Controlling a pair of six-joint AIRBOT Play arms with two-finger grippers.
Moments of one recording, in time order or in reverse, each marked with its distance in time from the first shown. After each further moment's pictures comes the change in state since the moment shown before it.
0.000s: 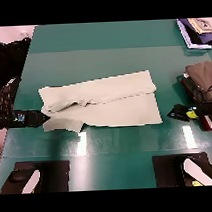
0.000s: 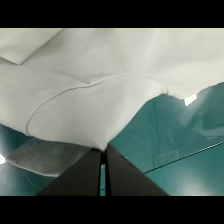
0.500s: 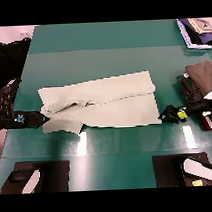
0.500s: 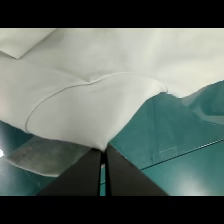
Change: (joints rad) left arm 0.000 0.000 0.000 0.009 -0.019 -0.022; right arm 0.020 -0.224 0.001 0.102 0.004 -0.077
